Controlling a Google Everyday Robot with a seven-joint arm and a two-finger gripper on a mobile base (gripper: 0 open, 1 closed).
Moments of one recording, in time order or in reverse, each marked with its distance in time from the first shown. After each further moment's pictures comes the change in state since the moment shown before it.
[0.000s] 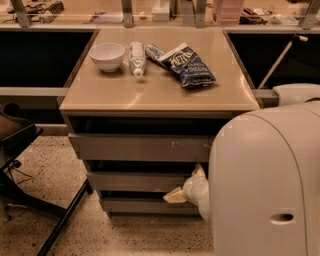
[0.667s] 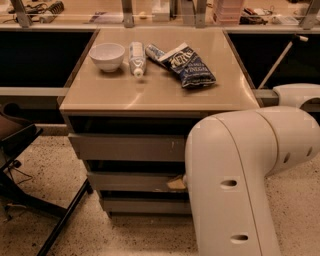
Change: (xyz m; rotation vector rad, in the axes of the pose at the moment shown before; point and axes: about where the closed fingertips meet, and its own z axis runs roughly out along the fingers) arm 0.018 -0.053 0.074 0.094 0.044 0.099
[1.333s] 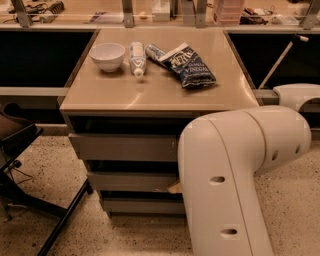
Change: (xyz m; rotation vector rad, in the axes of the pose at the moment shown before) arm 0.021 0.009 0.009 -0.038 0.077 -0.032
